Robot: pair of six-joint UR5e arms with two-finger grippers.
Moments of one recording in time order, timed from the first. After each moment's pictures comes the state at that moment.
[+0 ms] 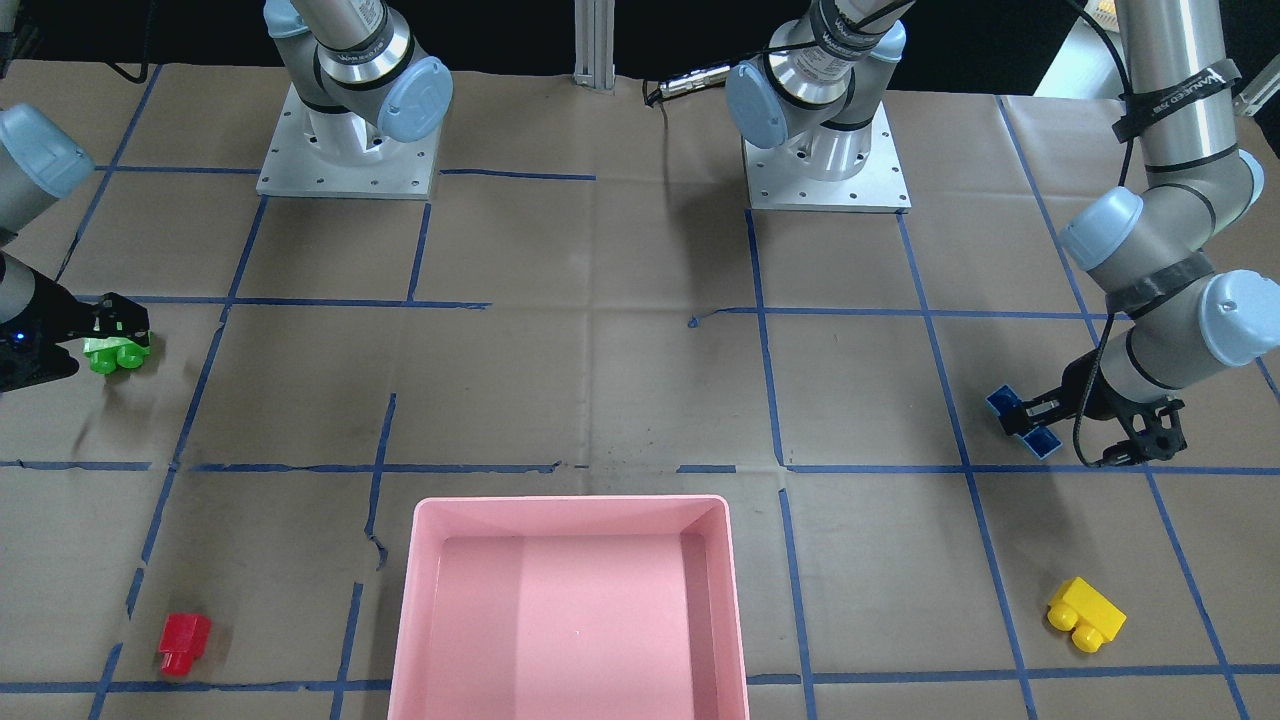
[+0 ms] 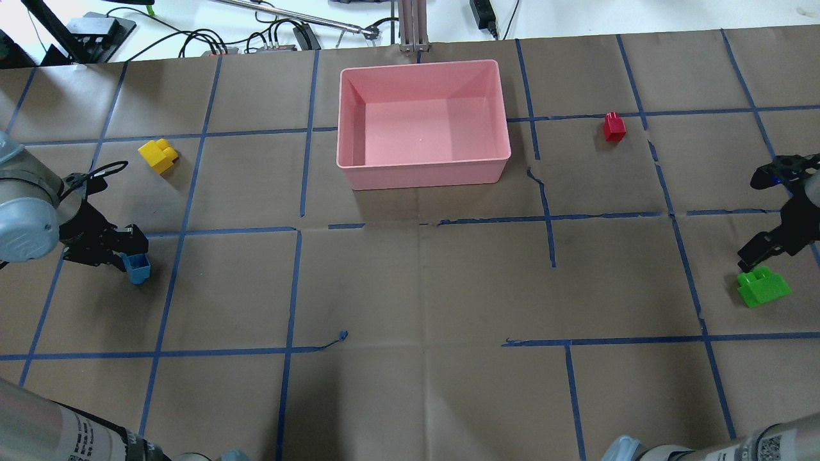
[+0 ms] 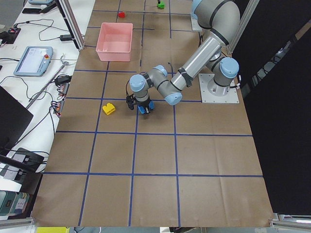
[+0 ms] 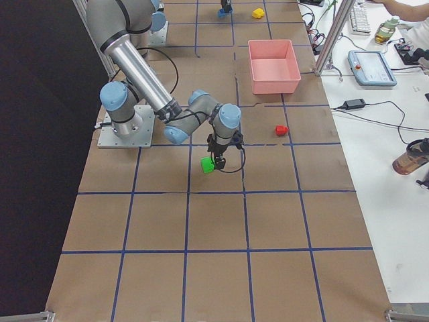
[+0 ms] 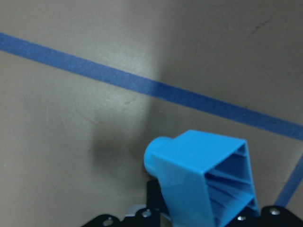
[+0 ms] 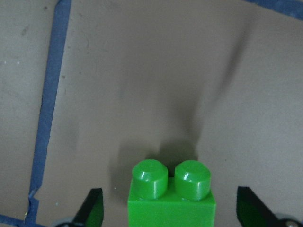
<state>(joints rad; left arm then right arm) -0.99 -1.95 -1.90 -0.98 1.56 0.32 0.89 -1.29 2.05 -2.18 -1.73 -0.97</state>
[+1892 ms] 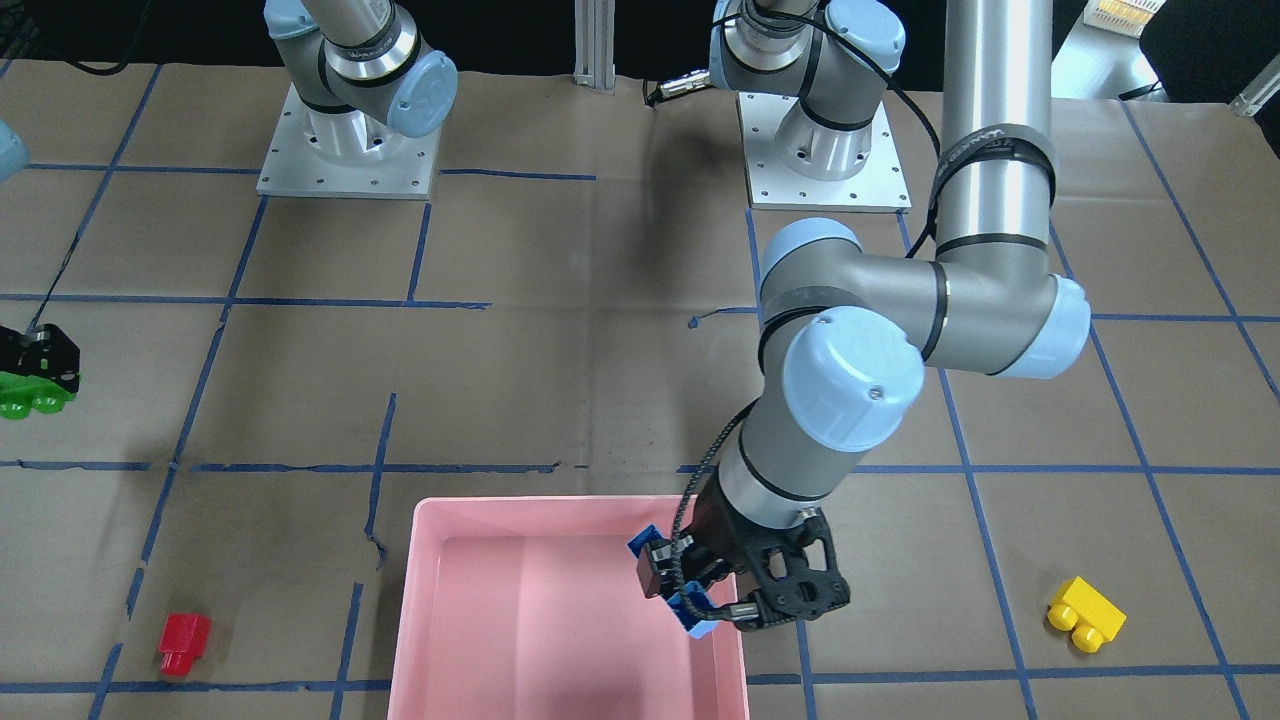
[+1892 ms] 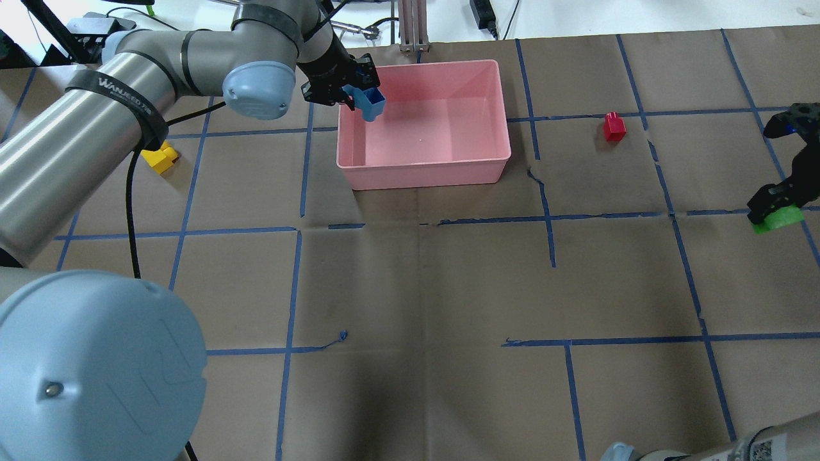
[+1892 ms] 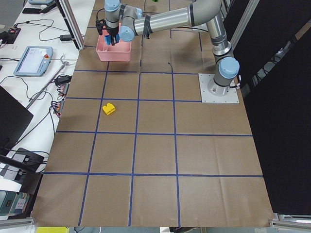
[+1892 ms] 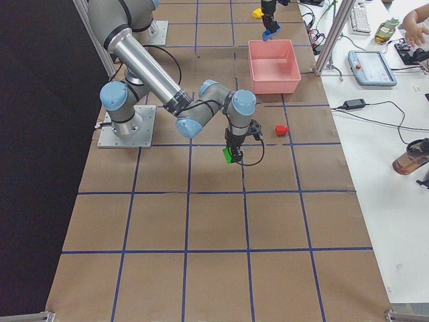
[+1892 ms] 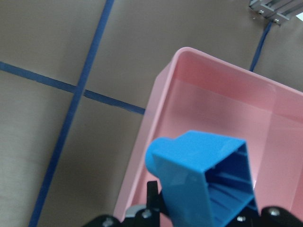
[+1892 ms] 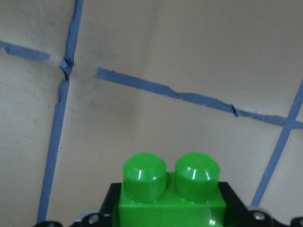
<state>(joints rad) -1.72 -2.16 -1.35 -0.97 1.40 -0.43 1.00 -1.31 1.78 -2.05 -1.64 -0.81</state>
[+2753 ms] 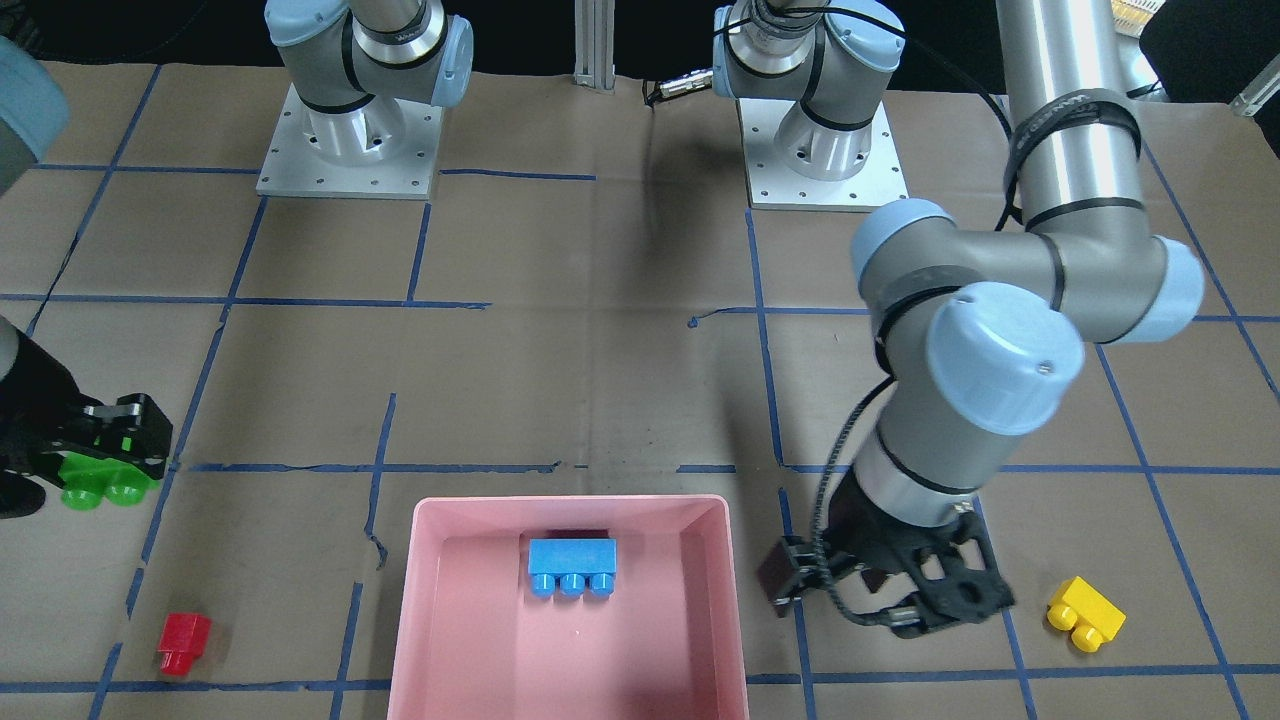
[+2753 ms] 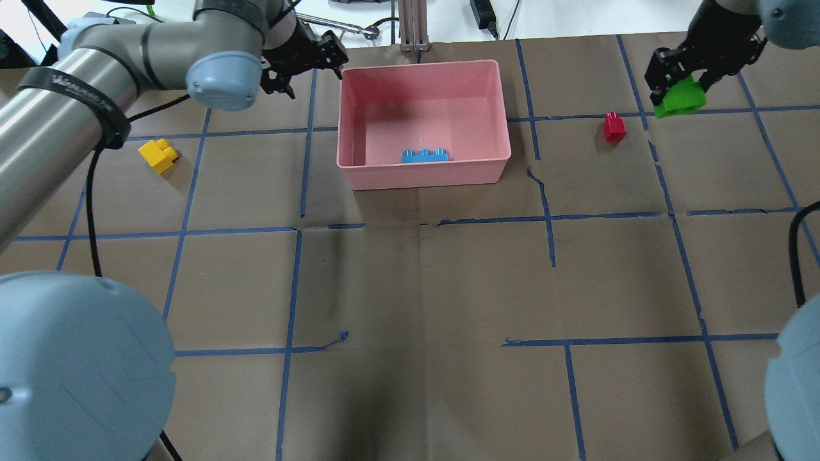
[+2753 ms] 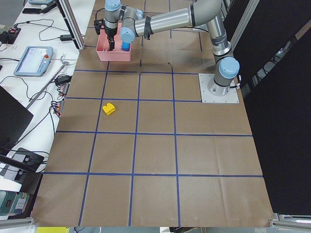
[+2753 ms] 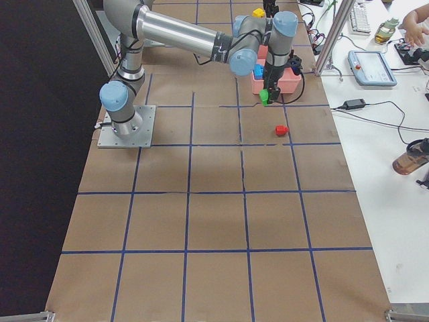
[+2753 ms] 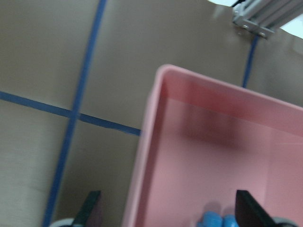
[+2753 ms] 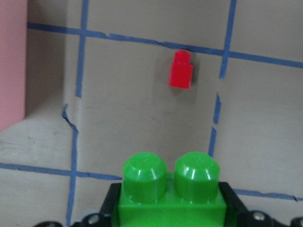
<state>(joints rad) -1.53 -2.08 -1.36 -1.05 1.47 -0.19 1.41 -1.21 1.34 -1.75 -1.60 -0.30</state>
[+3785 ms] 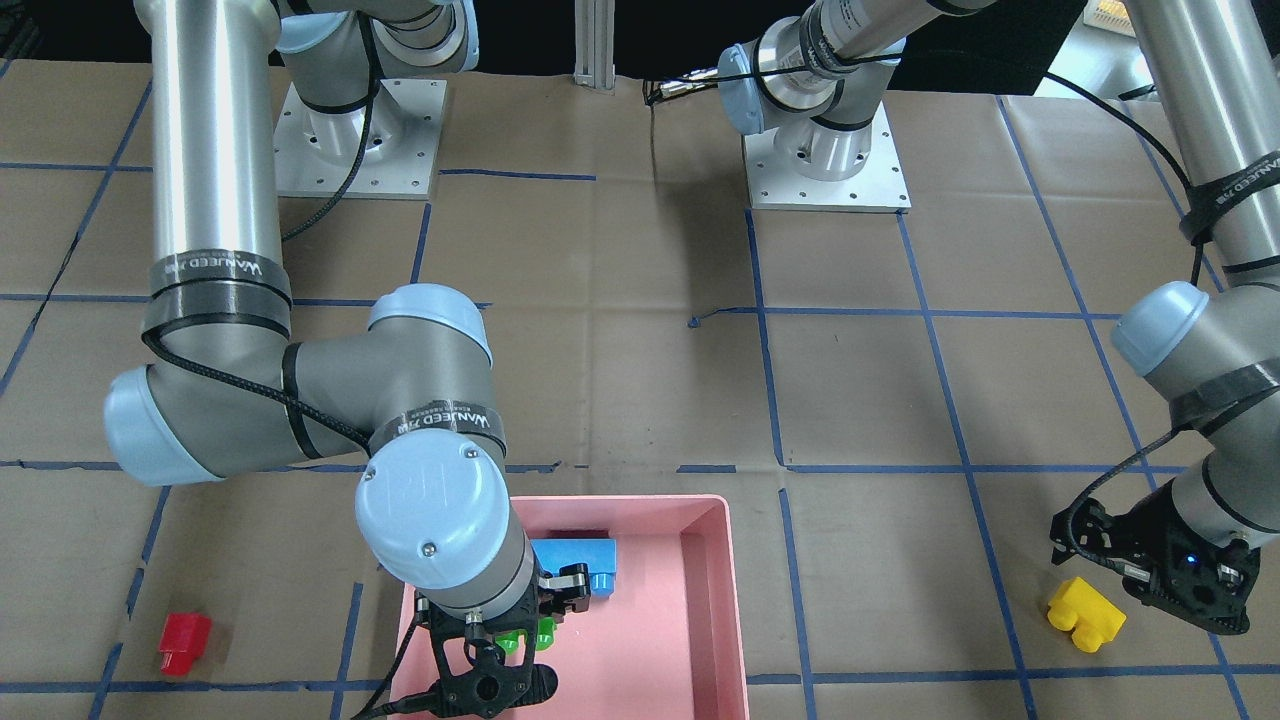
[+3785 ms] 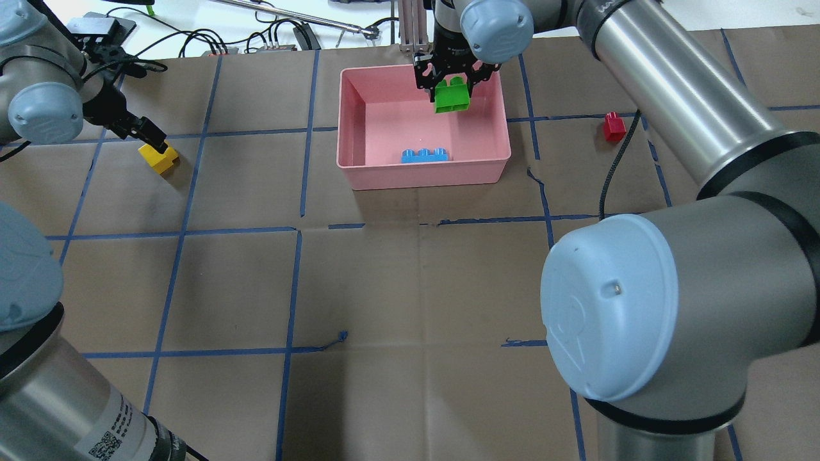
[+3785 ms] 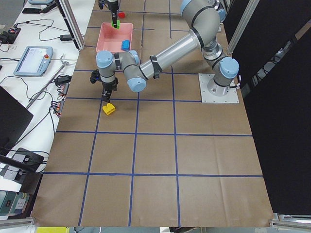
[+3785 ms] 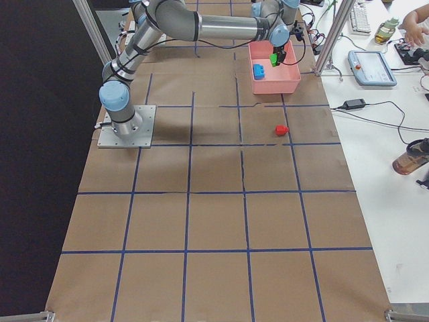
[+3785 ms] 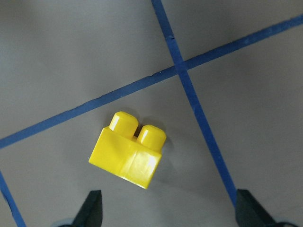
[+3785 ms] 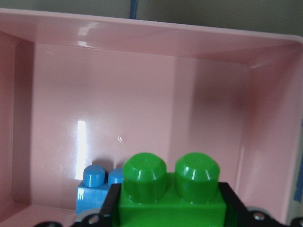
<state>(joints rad) -1.15 -2.18 -1.44 -0.98 1.55 1.03 1.79 -0.78 0.97 -1.82 -1.50 0.09</state>
